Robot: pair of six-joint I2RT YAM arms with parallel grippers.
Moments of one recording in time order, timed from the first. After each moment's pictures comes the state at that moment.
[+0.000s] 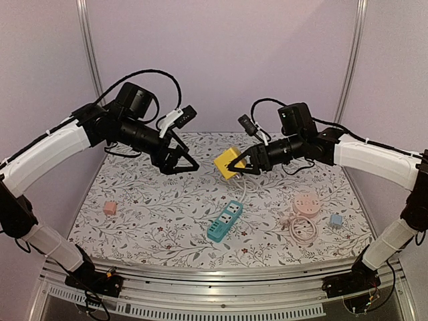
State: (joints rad) left arm -0.70 1.46 1.50 -0.79 0.49 0.16; right arm 0.71 1.57 1.31 -0.30 -0.73 0.26
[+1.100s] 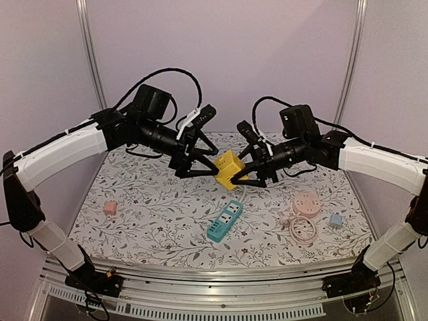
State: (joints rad) left arm -0.77 1.55 1.50 -0.57 0.78 0.22; right arm 0.75 1.50 1.26 -0.28 -0.85 -0.18
